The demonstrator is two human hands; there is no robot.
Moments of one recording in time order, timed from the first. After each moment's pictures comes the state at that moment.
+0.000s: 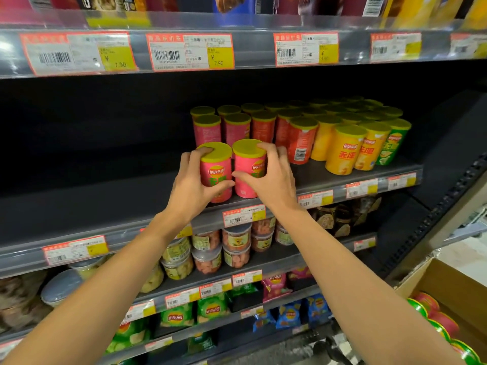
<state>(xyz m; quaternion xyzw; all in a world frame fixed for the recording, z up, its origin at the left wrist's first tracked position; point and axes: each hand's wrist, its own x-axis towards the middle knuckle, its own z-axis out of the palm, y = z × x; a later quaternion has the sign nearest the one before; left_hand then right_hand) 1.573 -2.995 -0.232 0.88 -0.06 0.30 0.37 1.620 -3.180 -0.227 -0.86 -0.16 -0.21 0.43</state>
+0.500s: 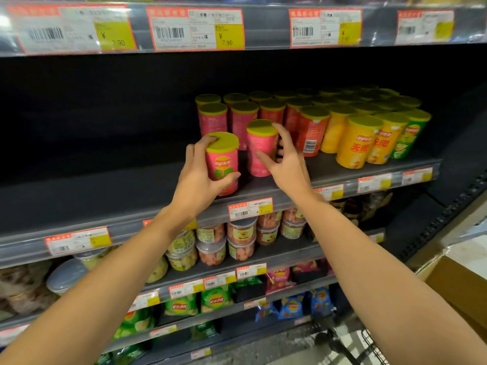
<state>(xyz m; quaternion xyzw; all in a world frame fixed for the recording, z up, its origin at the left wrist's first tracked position) 1.575 -2.998 -0.240 0.87 -0.05 0.29 0.40 1.664 -3.193 -0.245 -0.85 -0.17 -0.19 0.47</state>
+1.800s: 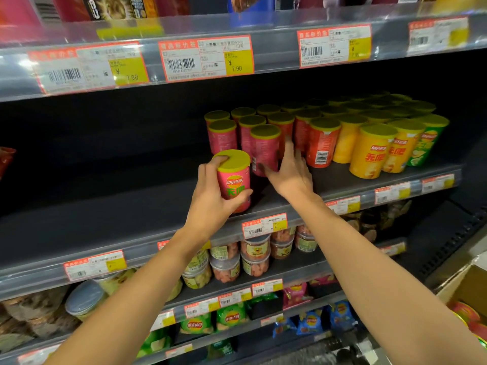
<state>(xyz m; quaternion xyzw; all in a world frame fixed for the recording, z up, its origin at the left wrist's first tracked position) 1.579 -2.995 -0.245 0.86 -0.06 0.29 0.42 1.683 -3.167 -0.233 -0.93 -0.07 -0.14 0.34</state>
